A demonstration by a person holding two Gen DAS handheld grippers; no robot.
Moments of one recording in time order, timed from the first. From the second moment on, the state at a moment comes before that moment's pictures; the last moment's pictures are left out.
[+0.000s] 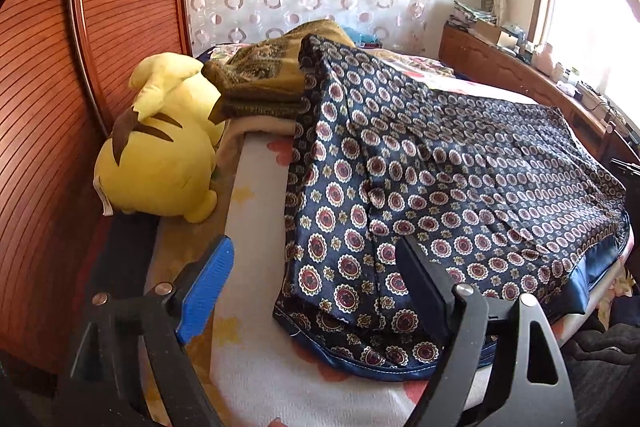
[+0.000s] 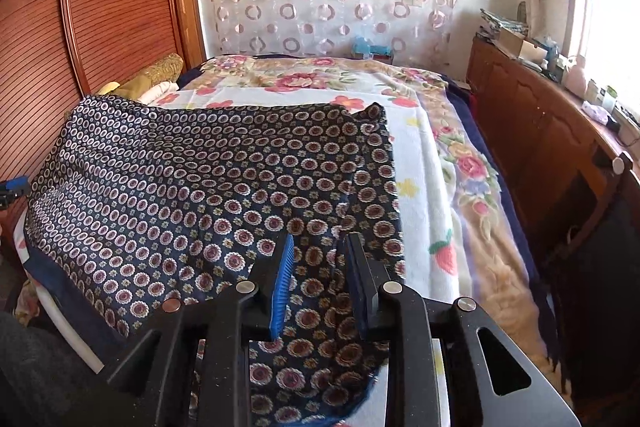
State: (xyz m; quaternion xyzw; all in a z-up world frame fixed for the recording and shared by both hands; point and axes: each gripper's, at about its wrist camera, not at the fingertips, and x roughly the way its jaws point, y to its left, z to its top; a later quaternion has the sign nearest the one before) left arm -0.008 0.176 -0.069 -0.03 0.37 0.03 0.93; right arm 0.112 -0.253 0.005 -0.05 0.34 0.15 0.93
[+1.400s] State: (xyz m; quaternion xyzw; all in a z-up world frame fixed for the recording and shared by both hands) left arm -0.007 0.175 -0.098 -0.05 0.40 0.03 0.92; right arm 0.362 -0.275 0.001 0.01 0.37 0.07 0.93
